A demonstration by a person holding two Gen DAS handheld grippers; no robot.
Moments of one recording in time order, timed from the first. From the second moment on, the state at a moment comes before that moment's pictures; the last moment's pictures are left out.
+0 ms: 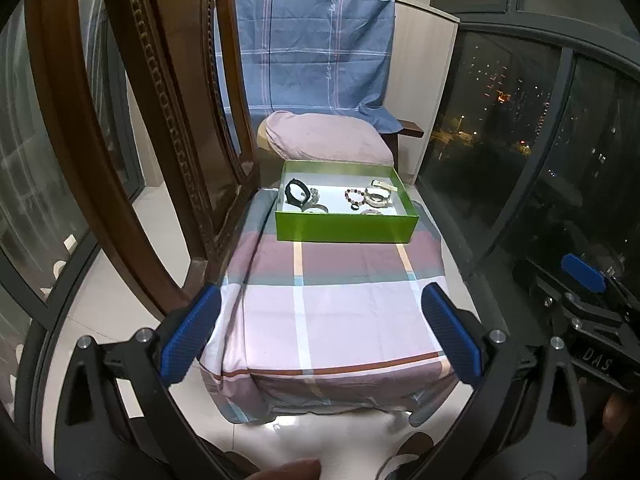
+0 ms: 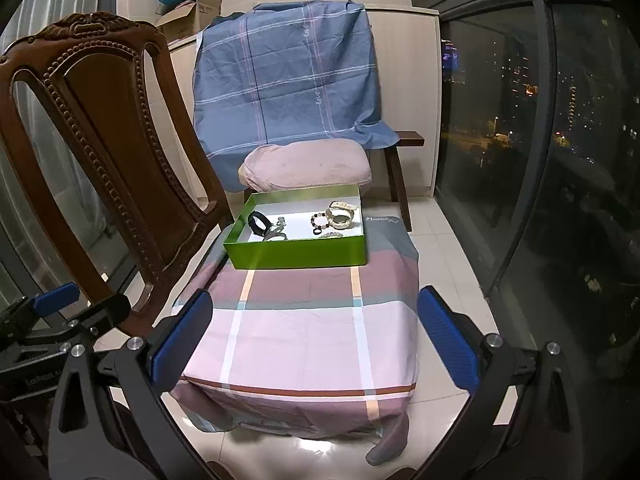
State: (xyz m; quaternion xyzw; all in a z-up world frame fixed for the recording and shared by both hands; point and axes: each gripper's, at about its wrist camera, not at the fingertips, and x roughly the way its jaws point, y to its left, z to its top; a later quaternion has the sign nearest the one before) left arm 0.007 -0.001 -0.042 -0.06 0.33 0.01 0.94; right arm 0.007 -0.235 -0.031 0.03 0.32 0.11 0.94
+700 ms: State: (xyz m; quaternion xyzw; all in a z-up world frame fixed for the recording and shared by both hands) left arm 0.007 -0.011 -0.036 -0.05 0.32 0.01 0.95; right arm 0.007 -0.244 -0.030 0.04 0.31 0.10 0.94
